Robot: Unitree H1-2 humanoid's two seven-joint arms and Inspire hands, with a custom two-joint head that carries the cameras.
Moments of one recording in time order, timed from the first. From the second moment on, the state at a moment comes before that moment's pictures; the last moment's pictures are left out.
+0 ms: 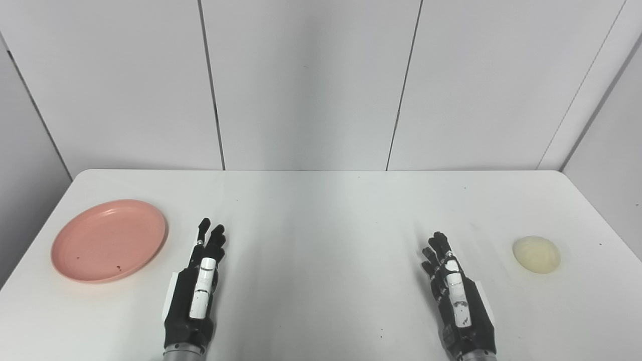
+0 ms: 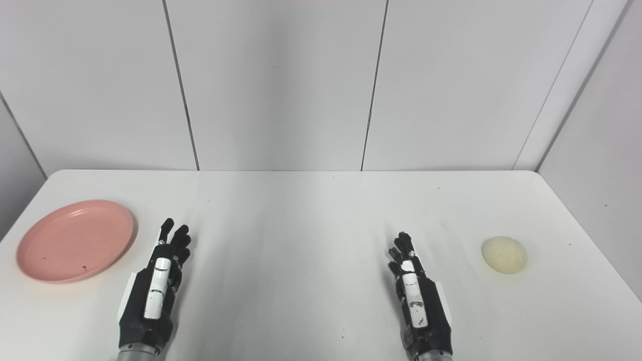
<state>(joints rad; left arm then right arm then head) -0.07 -0.08 -0.03 -0.04 -0.12 -0.05 -0.01 0.00 -0.05 -0.09 -0.11 0.21 -0.02 0.06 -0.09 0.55</state>
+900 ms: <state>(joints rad) -0.07 -0.08 -0.03 -0.04 -0.12 -0.03 -0.01 0.00 -0.05 -0.09 -0.11 0.19 -0.03 0.06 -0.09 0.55</state>
